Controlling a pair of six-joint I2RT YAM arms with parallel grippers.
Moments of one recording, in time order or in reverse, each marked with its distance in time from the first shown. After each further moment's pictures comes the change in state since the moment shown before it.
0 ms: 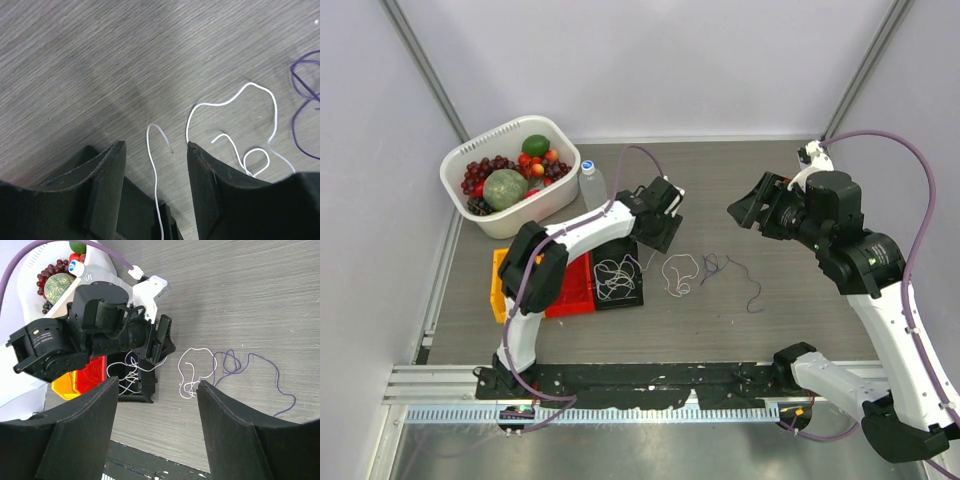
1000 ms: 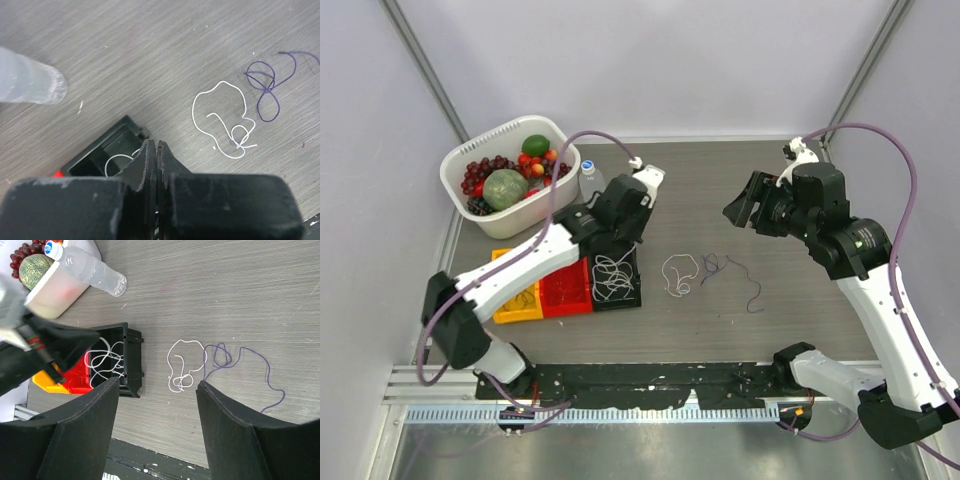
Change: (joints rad) left arm -0.053 -0.438 -0.209 0.097 -0.172 0.090; right arm 0.000 0.074 0.021 -0.040 -0.006 -0.049
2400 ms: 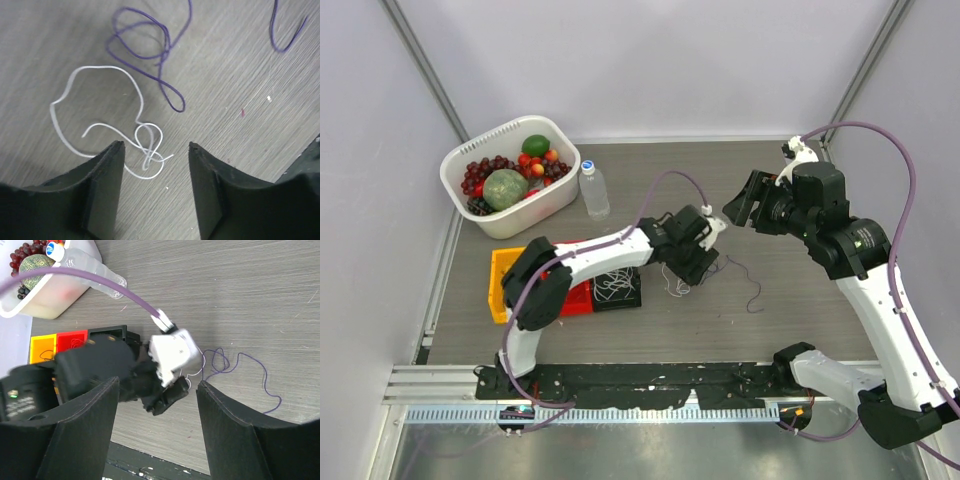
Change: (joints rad) left arm -0.133 0.359 0.134 0.025 0.325 -0.008; right arm 0.000 0.004 -0.006 0.026 -0.002 -0.030
